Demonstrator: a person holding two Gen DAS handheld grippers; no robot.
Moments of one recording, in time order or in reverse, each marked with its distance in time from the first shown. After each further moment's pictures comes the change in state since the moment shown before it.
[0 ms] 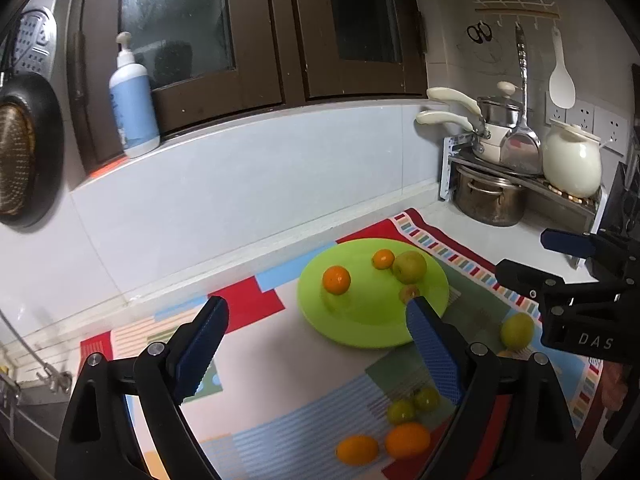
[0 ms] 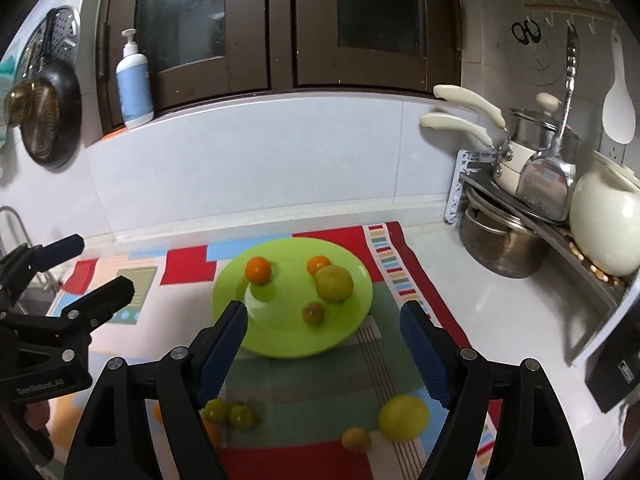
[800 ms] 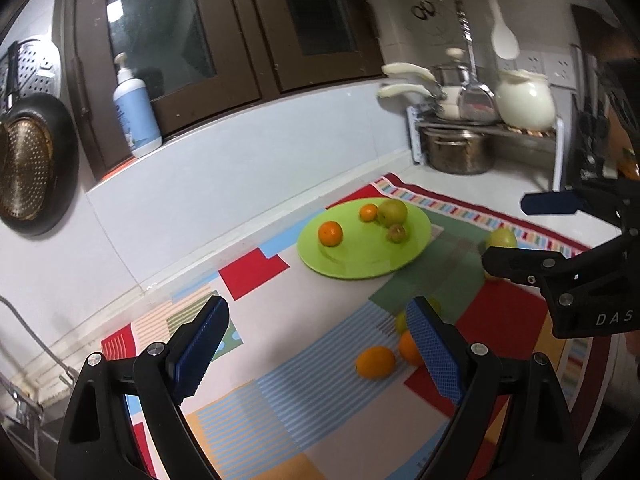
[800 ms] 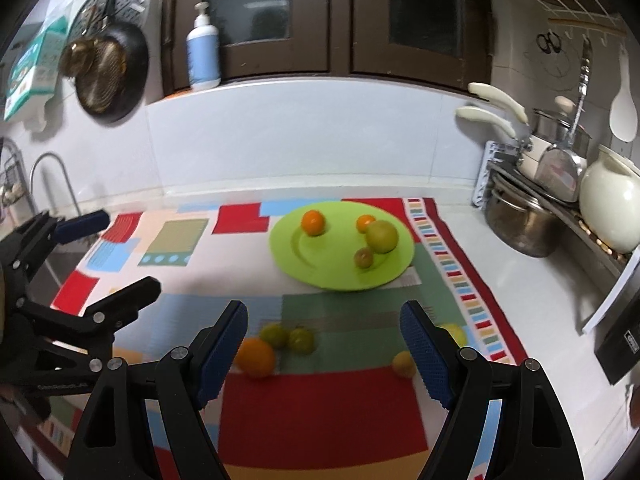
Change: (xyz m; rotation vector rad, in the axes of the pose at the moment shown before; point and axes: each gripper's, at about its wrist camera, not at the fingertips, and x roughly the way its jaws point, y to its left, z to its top) left arm -0.049 0.003 -0.071 0.190 -0.019 -0.042; right arm -0.049 0.049 -0.059 -0.097 0.029 0.082
